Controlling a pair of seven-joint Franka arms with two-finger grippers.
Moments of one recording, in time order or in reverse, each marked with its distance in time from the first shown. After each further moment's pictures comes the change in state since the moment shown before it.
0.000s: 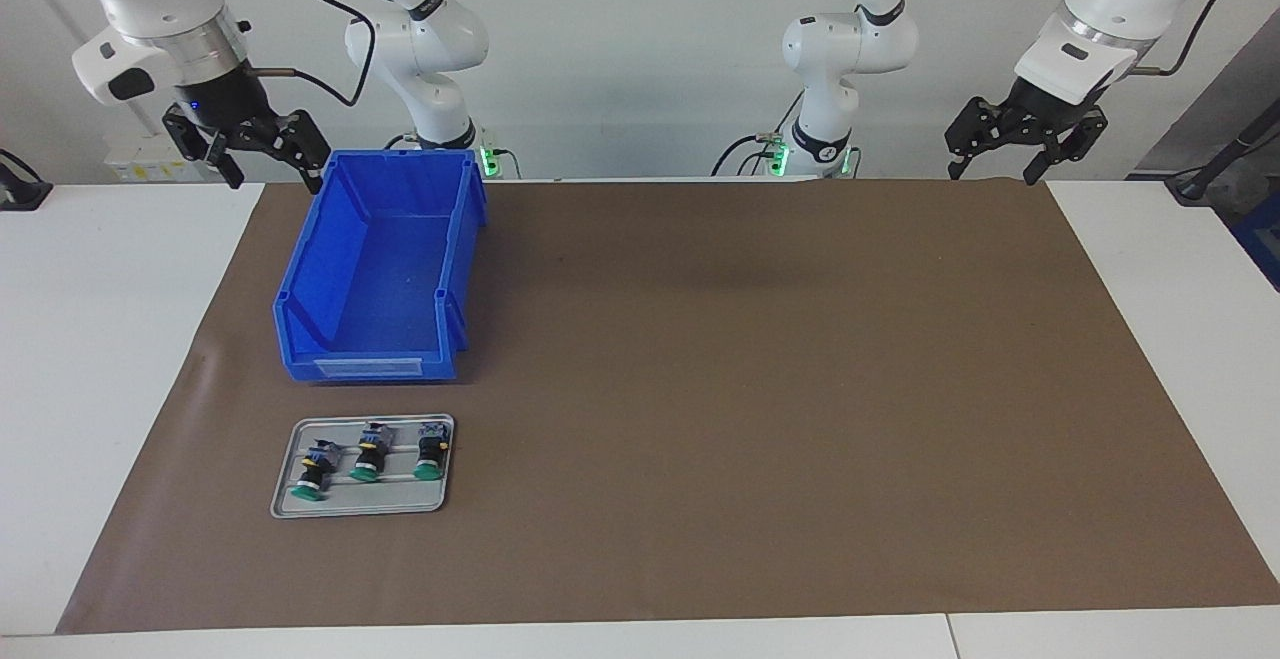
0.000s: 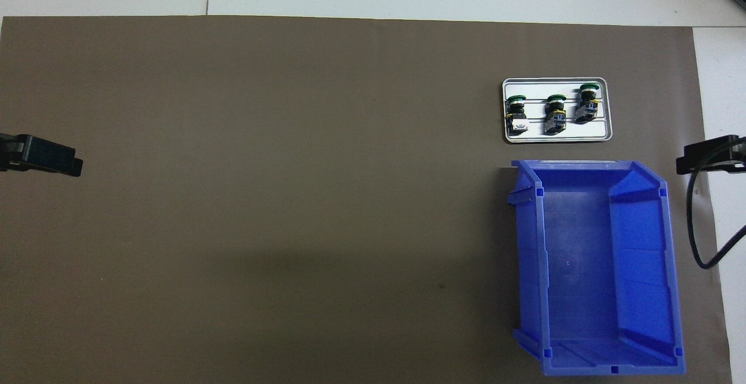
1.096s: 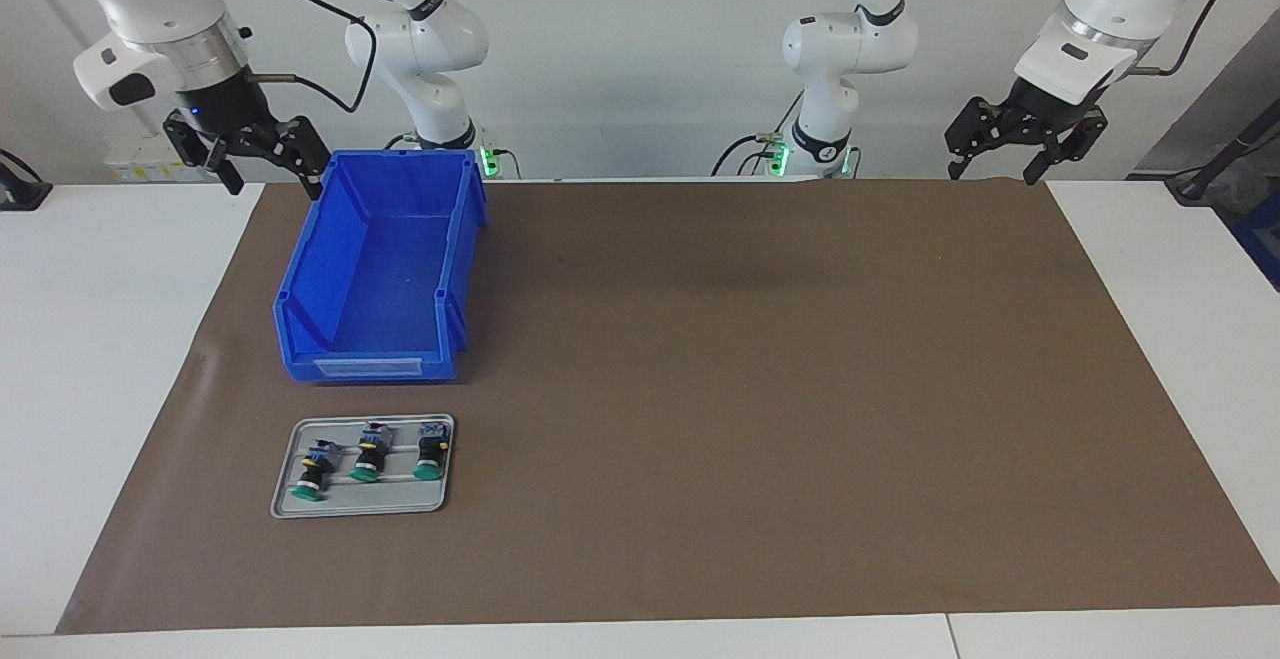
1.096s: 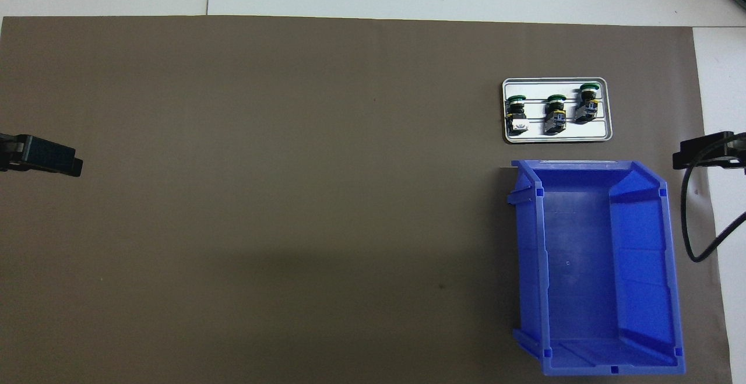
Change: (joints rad) left arm 0.000 0.000 0.000 0.000 0.000 0.000 0.000; right arm -0.001 0.003 0.000 -0.027 0.000 0.064 0.000
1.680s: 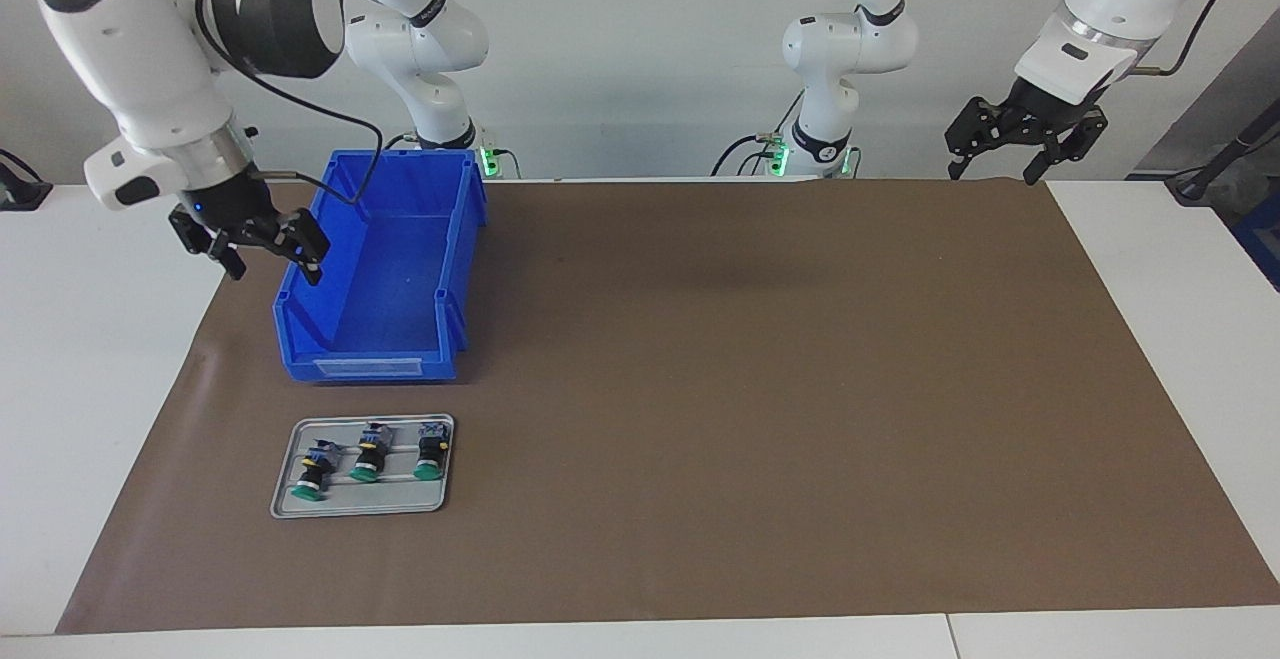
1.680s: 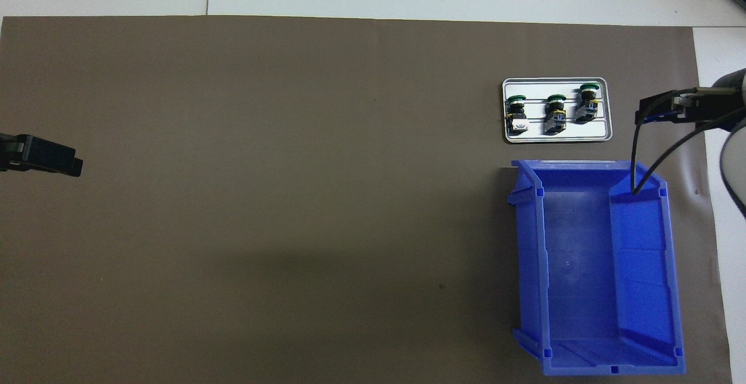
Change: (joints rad) left arm 0.000 0.000 0.000 0.000 0.000 0.000 0.000; right arm -0.020 0.211 0.006 -0.012 0.041 0.299 0.000
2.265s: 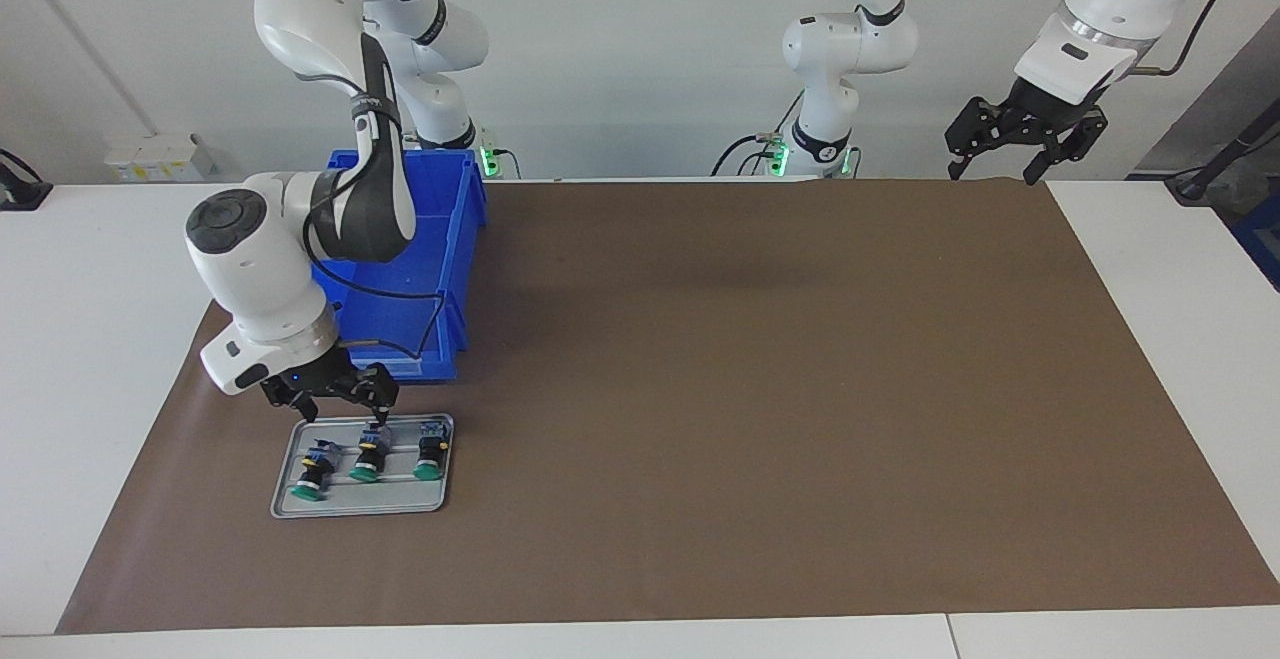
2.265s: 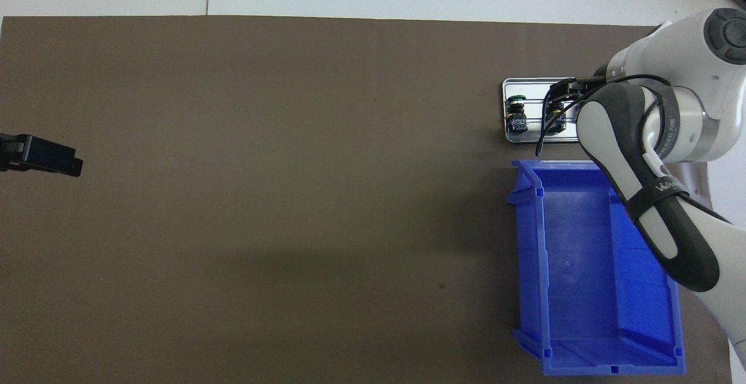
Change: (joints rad) left arm 0.000 0.000 0.000 0.000 0.000 0.000 0.000; right arm 0.015 0.282 0.036 0.009 0.016 0.295 -0.050
